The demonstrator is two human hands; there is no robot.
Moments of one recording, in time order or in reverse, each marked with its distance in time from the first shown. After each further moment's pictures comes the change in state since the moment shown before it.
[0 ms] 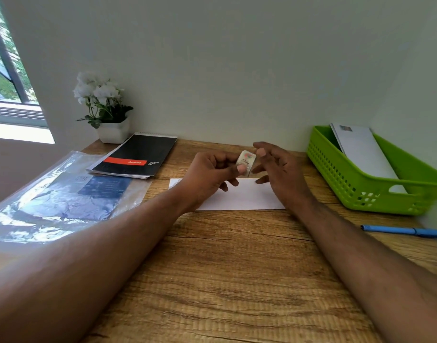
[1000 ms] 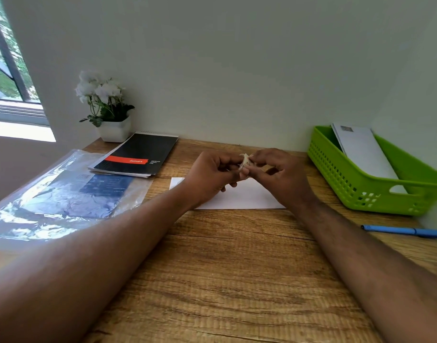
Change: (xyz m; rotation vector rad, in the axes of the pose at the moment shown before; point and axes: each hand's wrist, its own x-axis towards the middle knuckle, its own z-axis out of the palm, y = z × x) left_hand -0.001 -0.004 -0.004 0.247 -0.036 0.133; right_hand 0.001 0.004 -0.005 -0.343 -0.029 -0.423
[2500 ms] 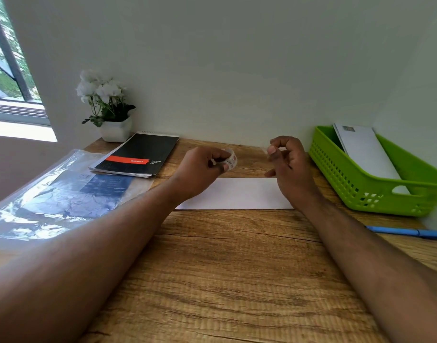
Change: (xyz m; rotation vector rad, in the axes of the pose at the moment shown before) left_hand 0.012 -0.010 -0.019 0.429 0.140 -0.029; right_hand 0.005 0.006 -0.002 0.232 0.141 0.243
